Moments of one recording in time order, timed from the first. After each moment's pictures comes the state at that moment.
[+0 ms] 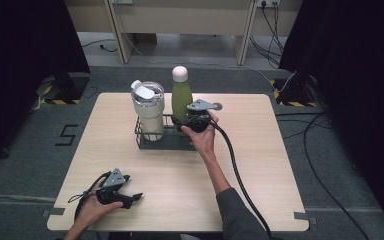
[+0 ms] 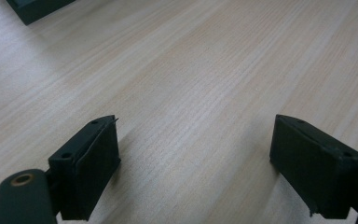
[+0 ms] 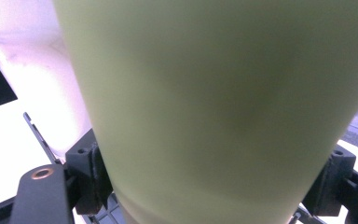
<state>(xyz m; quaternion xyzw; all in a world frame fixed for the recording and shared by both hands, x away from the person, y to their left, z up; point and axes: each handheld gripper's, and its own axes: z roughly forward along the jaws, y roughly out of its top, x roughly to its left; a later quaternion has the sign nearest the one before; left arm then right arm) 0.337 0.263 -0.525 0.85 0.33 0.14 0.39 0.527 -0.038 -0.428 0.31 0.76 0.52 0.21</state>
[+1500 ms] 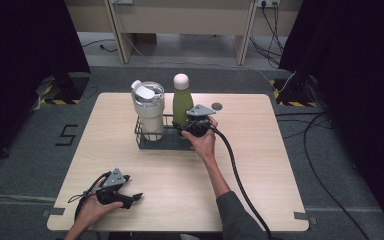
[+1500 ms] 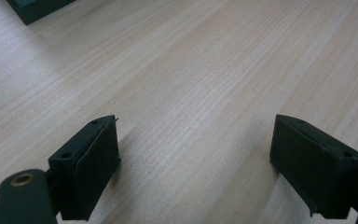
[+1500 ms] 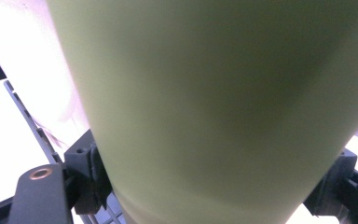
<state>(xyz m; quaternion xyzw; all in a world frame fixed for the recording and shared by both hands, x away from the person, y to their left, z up) 0.337 0.263 -0.525 0.85 0.33 0.14 0.39 0.526 -0.039 -0.448 0.30 0.77 0.51 0.22</state>
